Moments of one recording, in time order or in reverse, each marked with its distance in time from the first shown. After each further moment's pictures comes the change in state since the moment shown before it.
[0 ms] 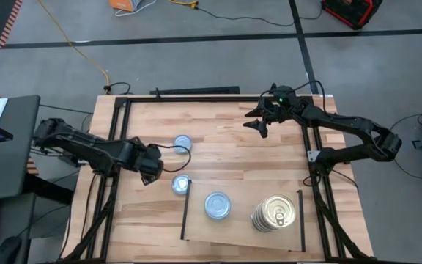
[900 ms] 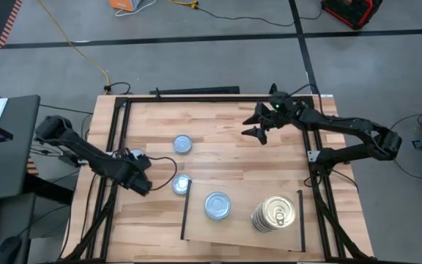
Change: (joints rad) left arm -0.241 0.012 -0.267 0.056 -0.036 -0.359; right arm 0.084 0.000 -0.012 -0.023 0.003 0.015
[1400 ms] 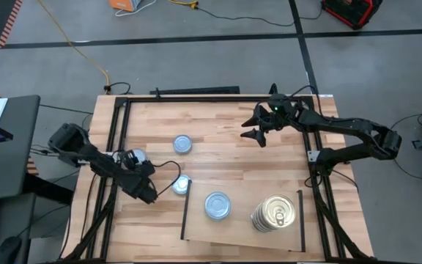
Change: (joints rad) left arm -0.052 0.274 0.001 -0.019 -0.067 0.024; right arm 0.043 0.000 0.000 0.000 0.031 0.011
